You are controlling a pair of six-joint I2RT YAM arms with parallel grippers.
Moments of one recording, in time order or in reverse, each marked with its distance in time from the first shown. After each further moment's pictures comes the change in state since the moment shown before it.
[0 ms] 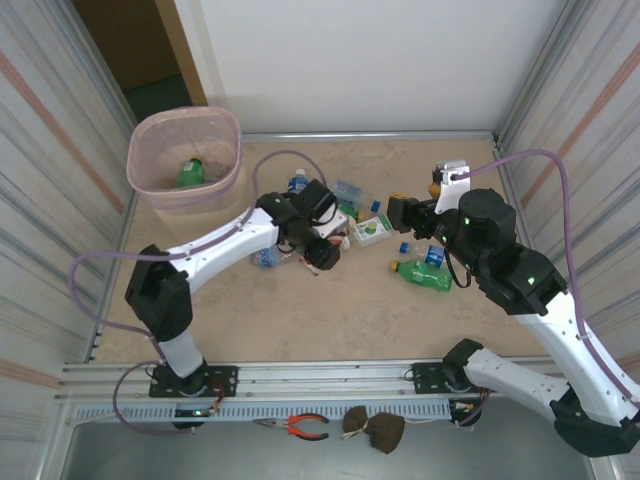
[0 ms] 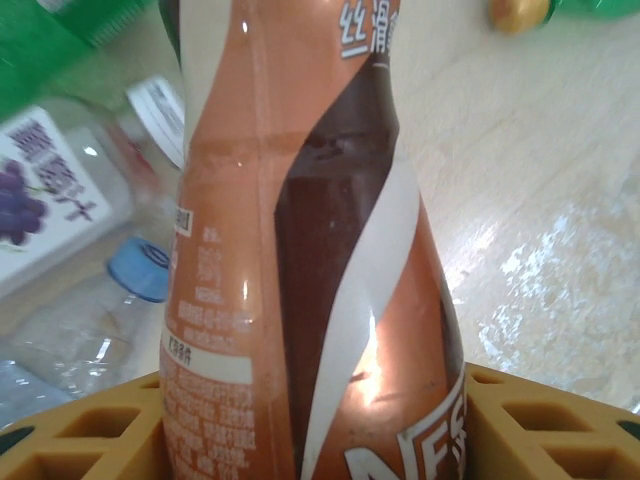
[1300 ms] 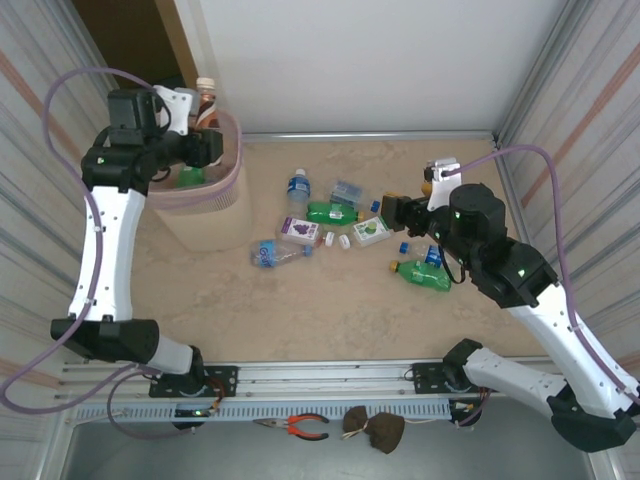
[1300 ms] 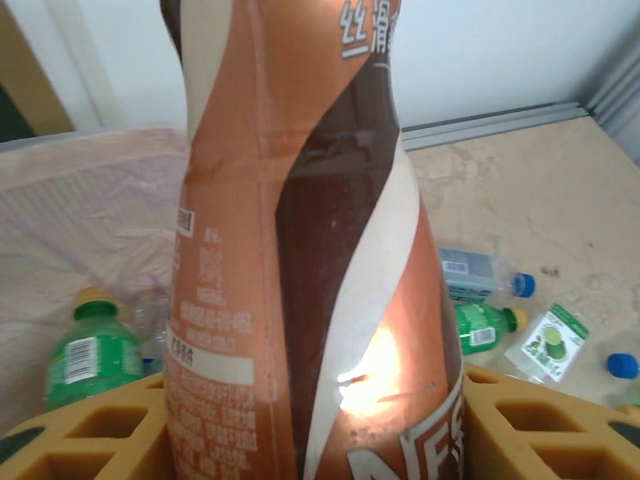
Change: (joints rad) left arm 0.737 -0.240 0.380 -0.051 0.198 0.067; right arm -0.006 0.043 0.000 0.010 -0.029 0.000
